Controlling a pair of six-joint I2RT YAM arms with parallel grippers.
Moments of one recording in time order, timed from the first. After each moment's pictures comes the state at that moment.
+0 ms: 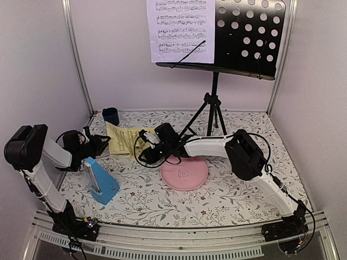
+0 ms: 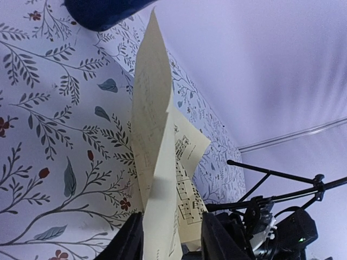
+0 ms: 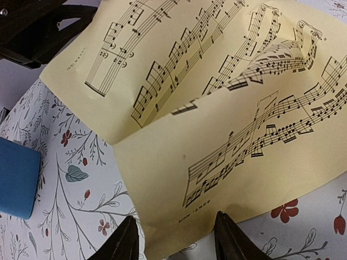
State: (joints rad) left arm 0.07 1.71 0.48 0.89 0.59 -0.91; right arm 0.91 2.64 2.10 -0.09 -0.33 0.18
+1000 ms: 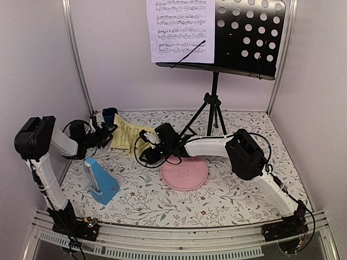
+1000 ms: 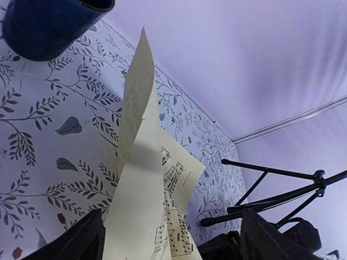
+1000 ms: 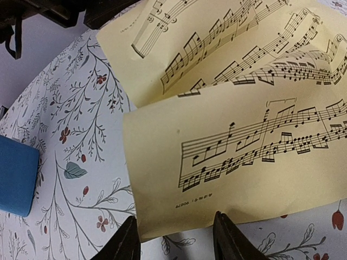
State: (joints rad) left arm 0.05 1.88 0.70 0.89 0.67 -0.87; right arm 0.91 2.63 2.09 -0.09 -0.32 0.17
